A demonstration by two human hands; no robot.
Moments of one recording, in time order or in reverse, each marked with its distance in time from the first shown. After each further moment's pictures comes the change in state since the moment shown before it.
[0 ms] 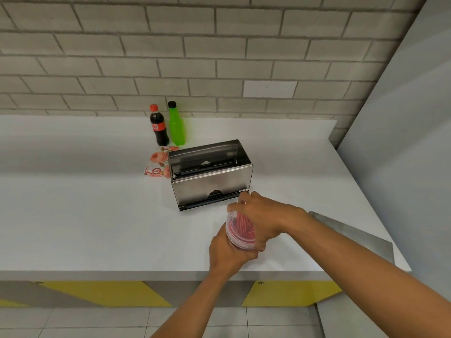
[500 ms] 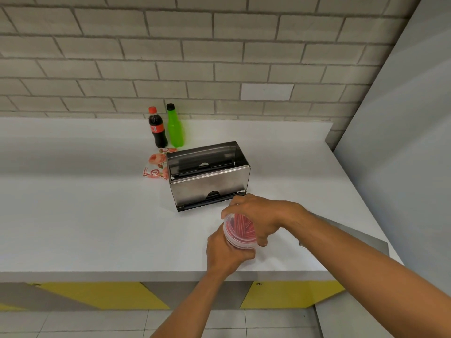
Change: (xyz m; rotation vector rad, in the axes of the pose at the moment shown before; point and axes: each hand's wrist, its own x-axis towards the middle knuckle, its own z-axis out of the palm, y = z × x) left_hand 0.002 -0.001 0.000 0.000 0.015 0.054; right_hand 0.002 0.004 -0.009 0.038 -0.087 -0.057
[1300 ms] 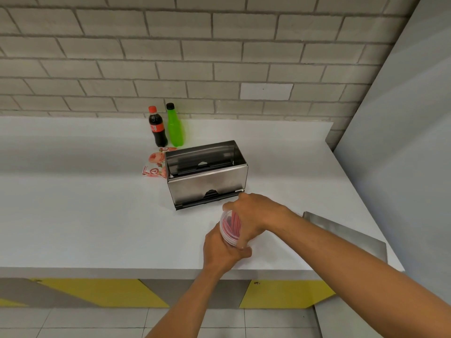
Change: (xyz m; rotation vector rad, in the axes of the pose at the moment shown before) left_hand 0.001 0.003 0.001 0.035 -0.018 -0.054; right_hand 0.007 -0.011 0.009 -0.076 0.126 0.114
